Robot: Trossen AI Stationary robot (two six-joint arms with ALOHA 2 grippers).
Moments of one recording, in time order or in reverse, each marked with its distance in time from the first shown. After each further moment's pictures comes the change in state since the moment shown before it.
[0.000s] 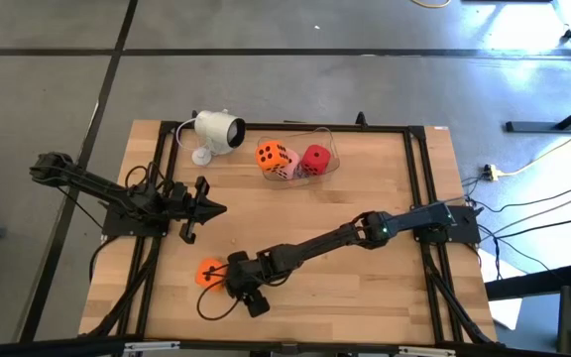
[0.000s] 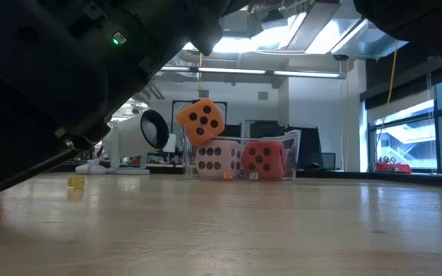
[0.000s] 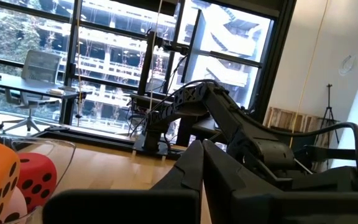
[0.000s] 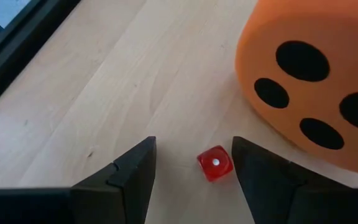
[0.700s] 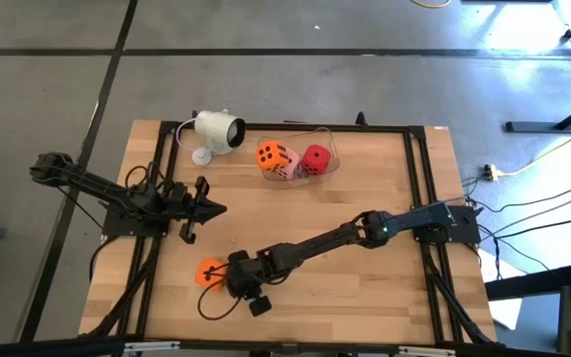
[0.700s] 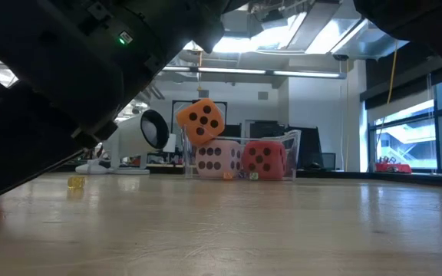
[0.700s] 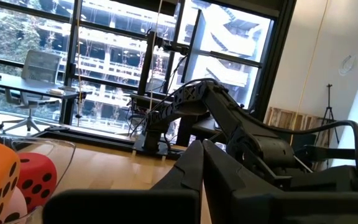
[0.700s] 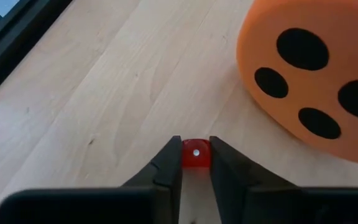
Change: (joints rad) left arm 0.000 0.000 0.000 0.000 0.000 0.000; right arm -0.003 -0.001 0.001 -0.044 -0.003 -0.026
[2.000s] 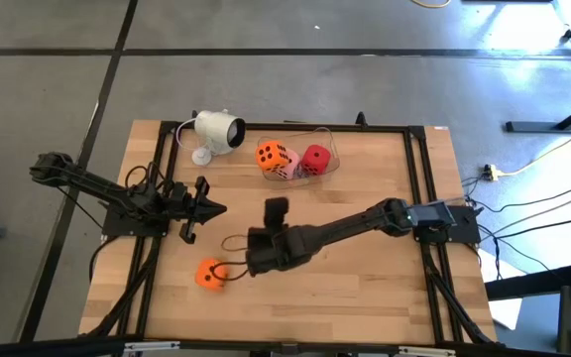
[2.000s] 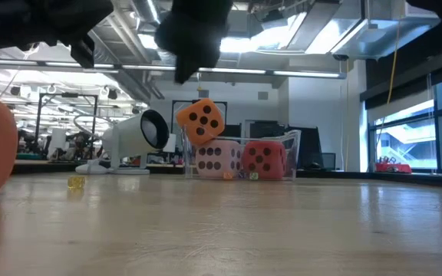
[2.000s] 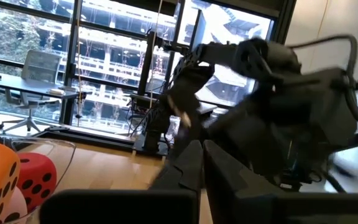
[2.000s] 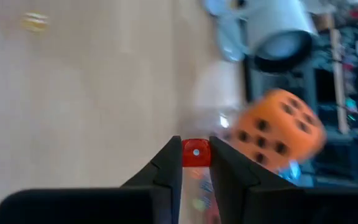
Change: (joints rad) left arm 0.000 0.000 0.000 0.000 0.000 0.000; right arm 0.000 -0.279 -0.004 -0.674 0.995 0.220
